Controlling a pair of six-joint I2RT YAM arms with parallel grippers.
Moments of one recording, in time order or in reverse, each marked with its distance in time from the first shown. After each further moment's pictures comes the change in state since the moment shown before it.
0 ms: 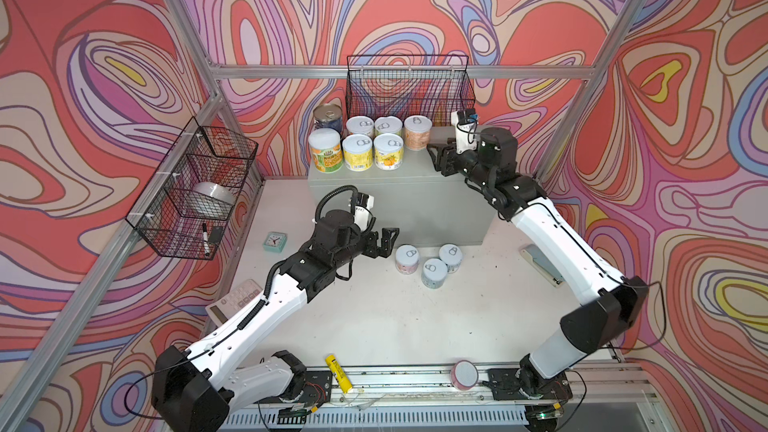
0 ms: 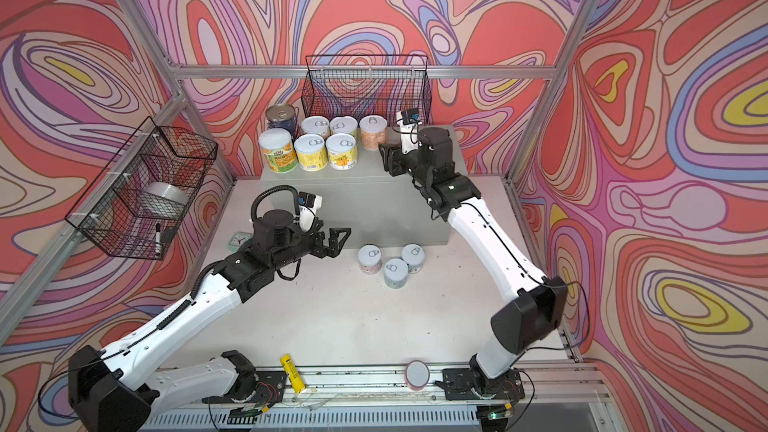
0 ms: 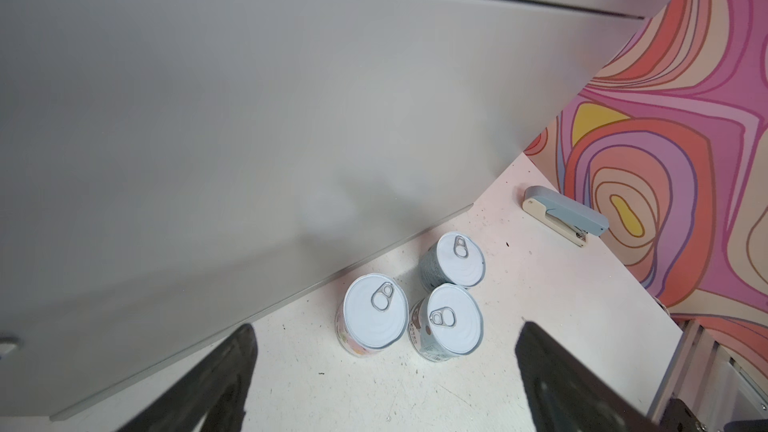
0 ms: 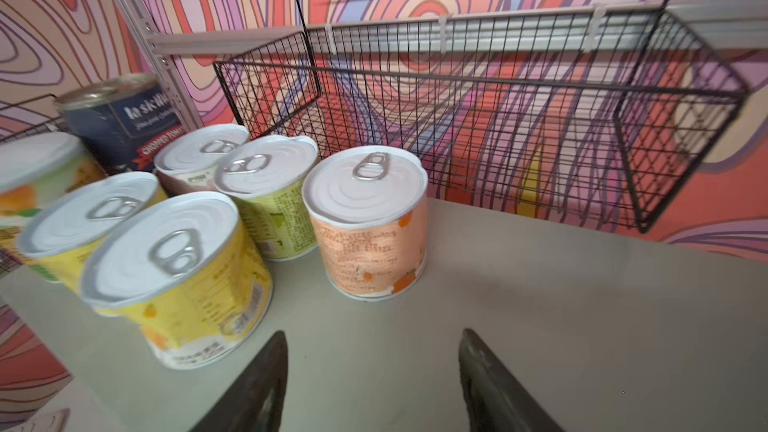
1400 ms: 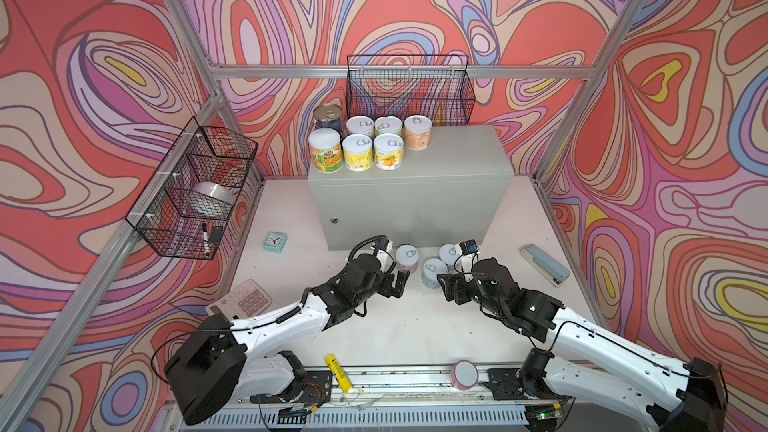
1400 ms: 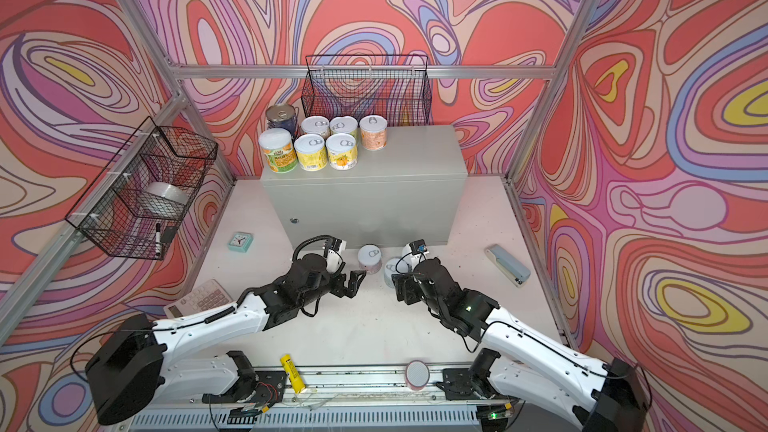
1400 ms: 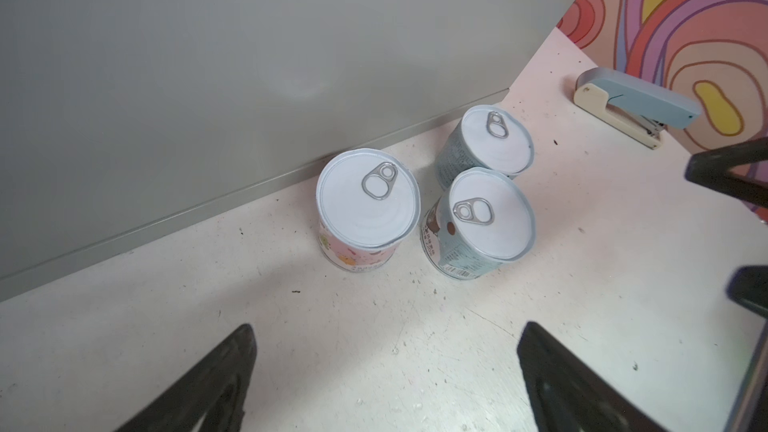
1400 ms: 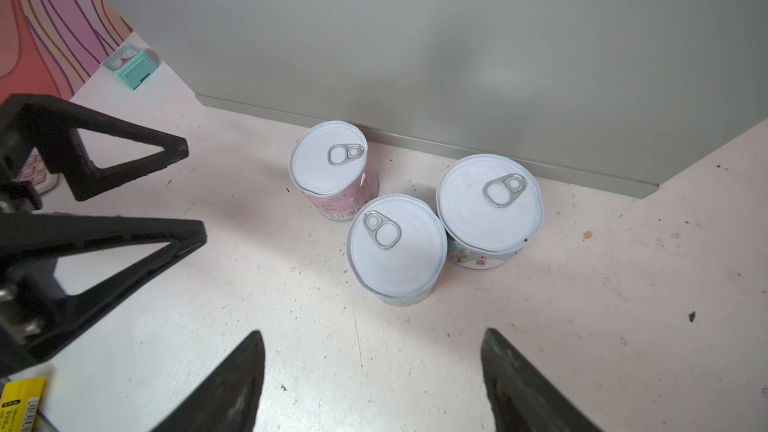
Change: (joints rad) left arm -0.219 0.158 -0.324 0.340 -0.200 -0.047; right arm 0.381 -0.652 -1.073 -0.065 0.304 0.300
